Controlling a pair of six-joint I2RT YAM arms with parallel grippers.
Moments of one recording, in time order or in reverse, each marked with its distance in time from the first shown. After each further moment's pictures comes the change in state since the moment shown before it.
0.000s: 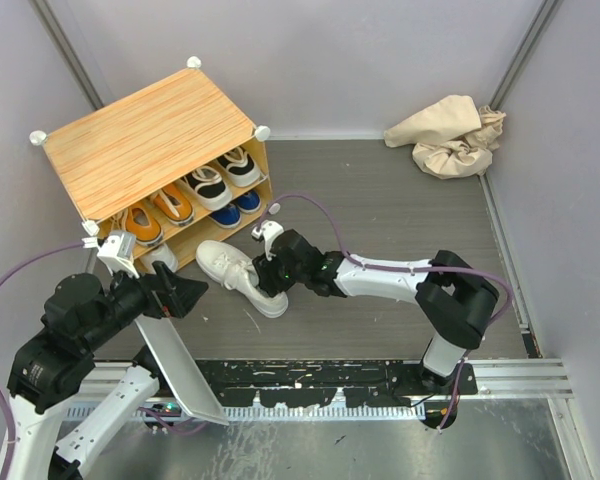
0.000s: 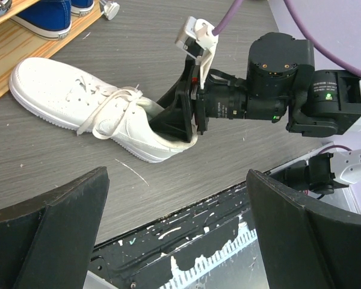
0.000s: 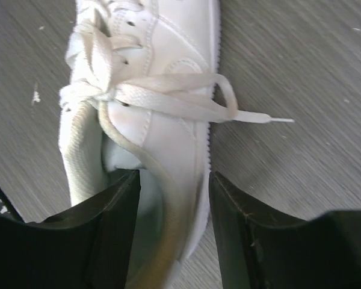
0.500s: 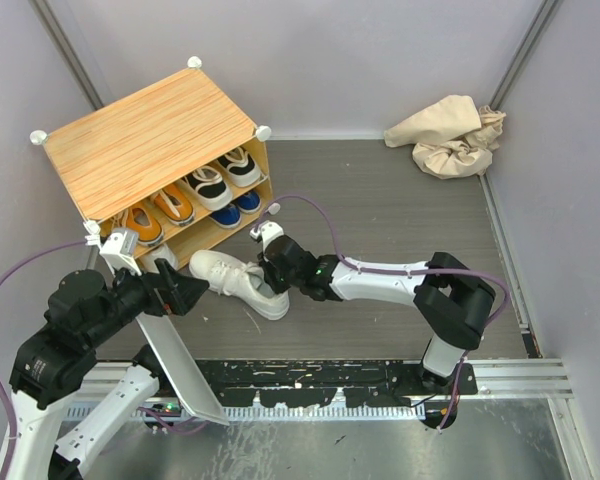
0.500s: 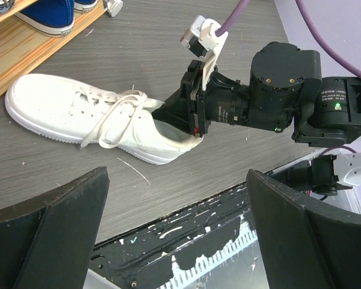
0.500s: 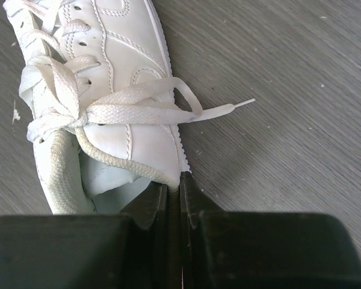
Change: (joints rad) left arm 0.000 0.022 0.000 -0.001 -0.006 -0.001; right arm 0.045 0.018 0.014 0.008 0.107 0.064
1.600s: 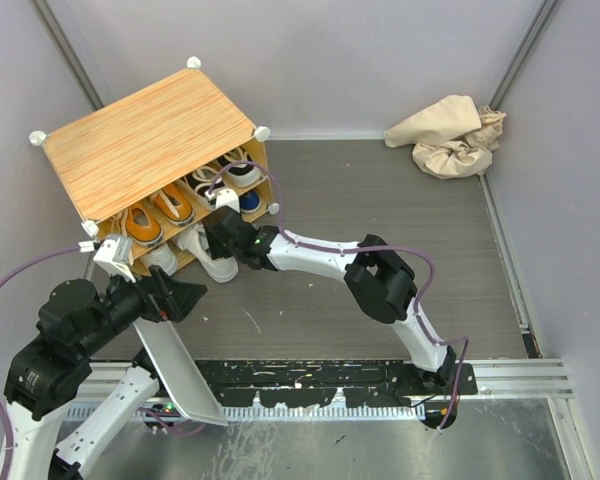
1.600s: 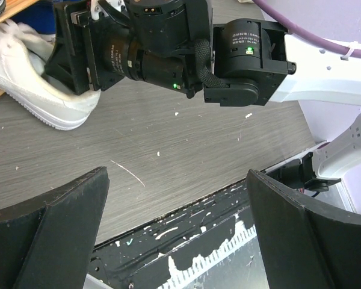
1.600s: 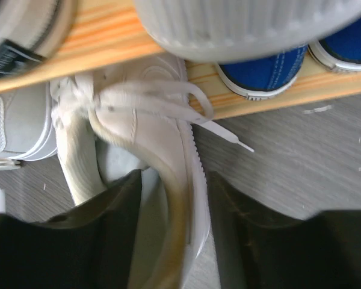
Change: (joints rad) left arm 0.000 -0.046 0.000 0.000 0.020 -0.001; right arm 0.014 0.484 0.718 -0.182 0.213 0.179
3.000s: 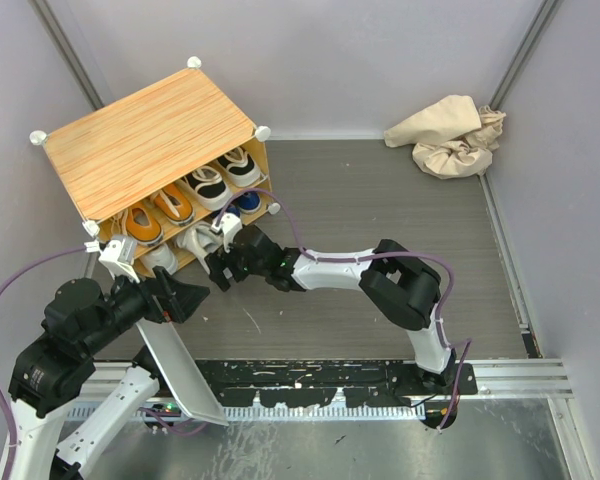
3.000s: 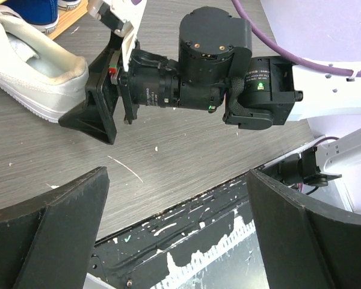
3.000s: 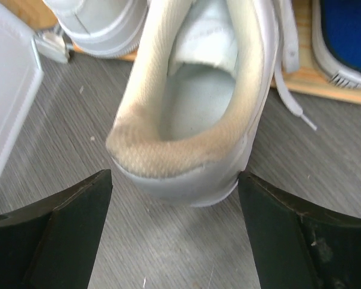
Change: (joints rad) left arm 0.000 -0.008 -0.030 0.006 0.021 -0.008; right arm 0.007 -0.173 -0.432 0.391 -0.338 -0.276
